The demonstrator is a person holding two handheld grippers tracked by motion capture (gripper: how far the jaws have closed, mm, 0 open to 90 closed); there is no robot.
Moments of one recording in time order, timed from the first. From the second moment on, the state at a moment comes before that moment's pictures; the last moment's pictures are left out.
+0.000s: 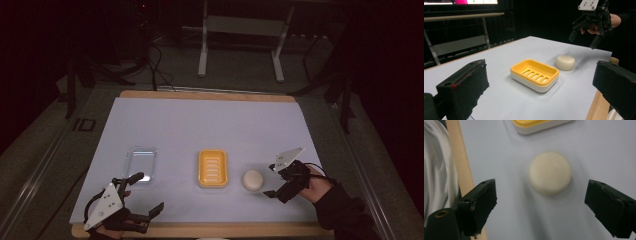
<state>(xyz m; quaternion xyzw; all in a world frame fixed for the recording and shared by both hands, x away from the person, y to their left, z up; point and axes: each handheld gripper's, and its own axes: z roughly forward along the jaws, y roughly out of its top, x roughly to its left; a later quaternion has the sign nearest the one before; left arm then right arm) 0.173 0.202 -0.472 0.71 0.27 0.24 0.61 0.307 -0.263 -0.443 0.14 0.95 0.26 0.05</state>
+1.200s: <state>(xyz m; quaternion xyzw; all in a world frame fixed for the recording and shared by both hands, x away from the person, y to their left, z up) 0.174 0.200 -0.473 0.72 0.26 0.24 0.60 0.324 -0.262 -0.454 0.13 0.99 0.09 -0.03</state>
